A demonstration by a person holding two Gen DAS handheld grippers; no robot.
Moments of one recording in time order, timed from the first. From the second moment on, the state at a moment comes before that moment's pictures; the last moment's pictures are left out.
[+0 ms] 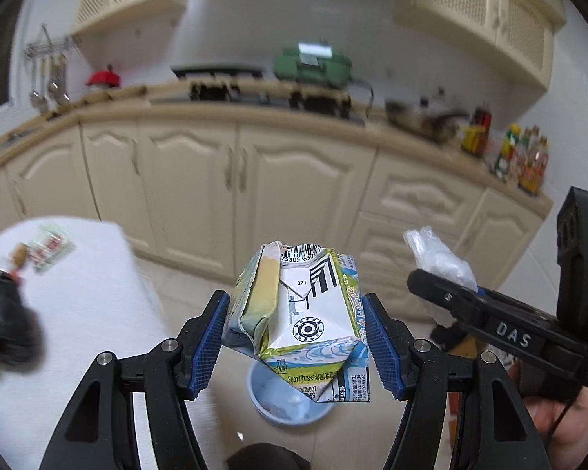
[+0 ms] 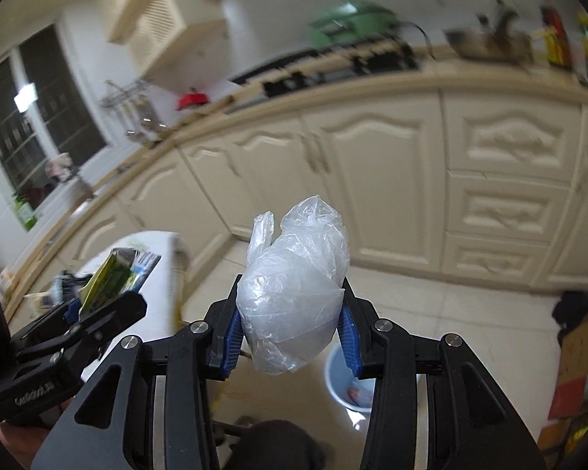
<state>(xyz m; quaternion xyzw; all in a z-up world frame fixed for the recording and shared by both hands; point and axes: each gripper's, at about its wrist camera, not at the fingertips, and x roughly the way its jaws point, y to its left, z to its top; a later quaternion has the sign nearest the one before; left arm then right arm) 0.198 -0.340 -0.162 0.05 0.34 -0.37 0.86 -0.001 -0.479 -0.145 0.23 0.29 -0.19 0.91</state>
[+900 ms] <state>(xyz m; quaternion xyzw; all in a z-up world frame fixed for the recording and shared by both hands) 0.353 -0.532 -0.326 0.14 0.52 -0.29 0.79 0.016 -0.626 -0.363 0.43 0.38 -0.25 0.78</state>
